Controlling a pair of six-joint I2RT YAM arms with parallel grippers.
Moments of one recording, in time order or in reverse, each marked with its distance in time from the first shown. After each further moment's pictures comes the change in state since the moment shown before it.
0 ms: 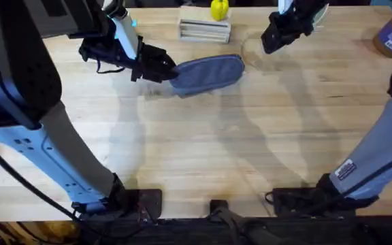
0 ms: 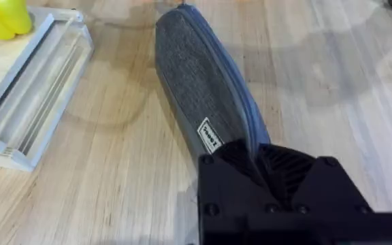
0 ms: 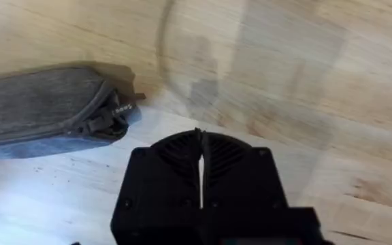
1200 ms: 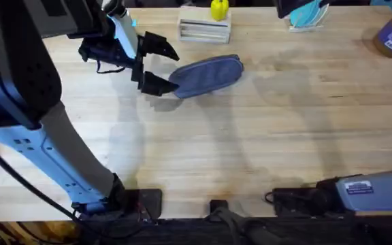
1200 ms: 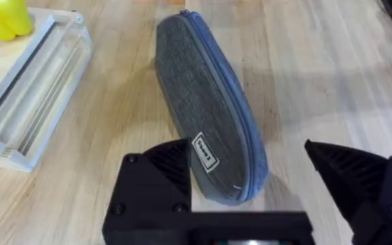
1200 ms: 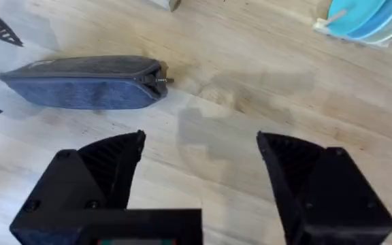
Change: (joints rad) left arm 0.000 0.000 0.000 -0.004 0.017 -0.003; right arm 0.025 -0.423 0.038 -0.136 0.003 -0.049
